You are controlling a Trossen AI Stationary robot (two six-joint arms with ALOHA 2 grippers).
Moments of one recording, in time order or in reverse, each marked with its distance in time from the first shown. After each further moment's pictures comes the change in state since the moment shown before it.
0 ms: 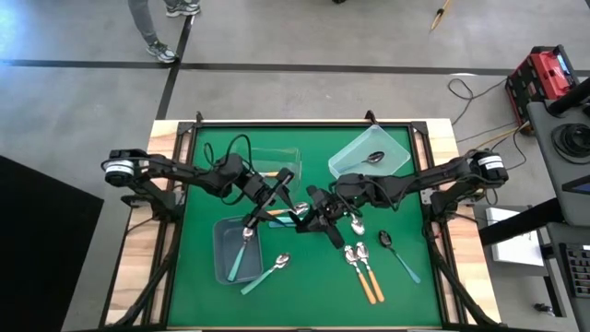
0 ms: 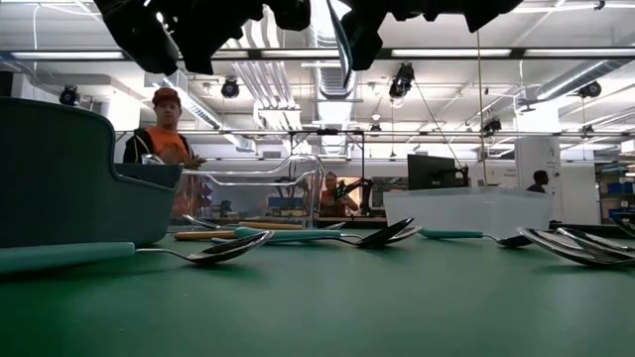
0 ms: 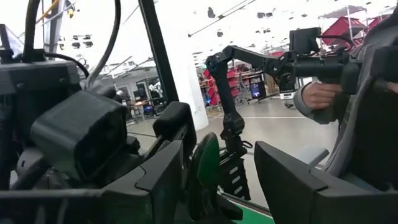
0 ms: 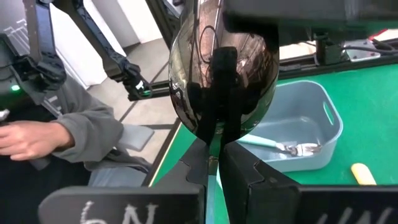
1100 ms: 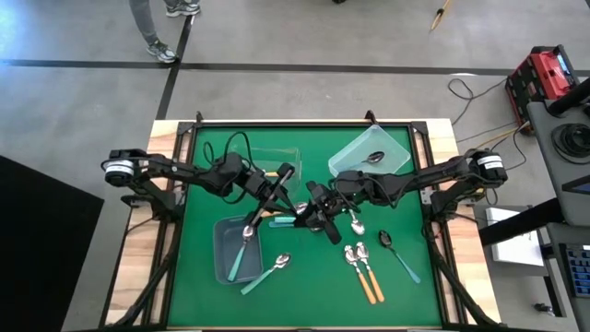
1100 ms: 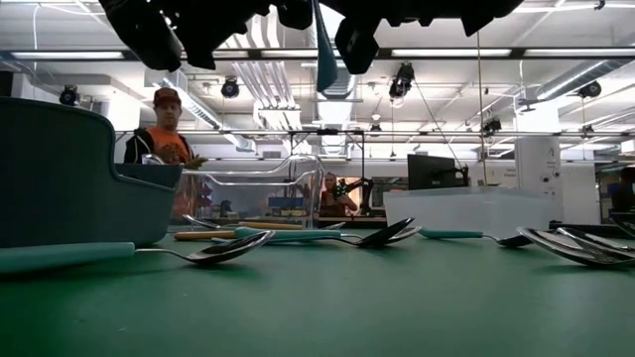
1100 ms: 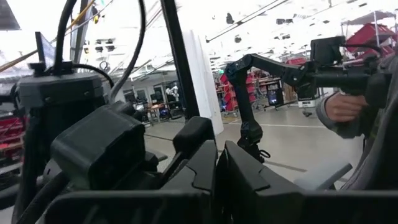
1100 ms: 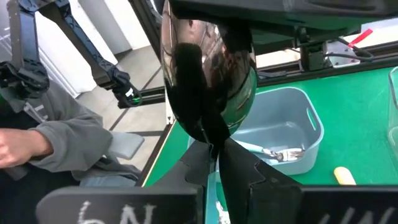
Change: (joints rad) left arm -0.010 -0.001 0.027 0.007 -0.079 -0.055; right arm -0.033 0.000 -0.001 0.019 0.027 -0.001
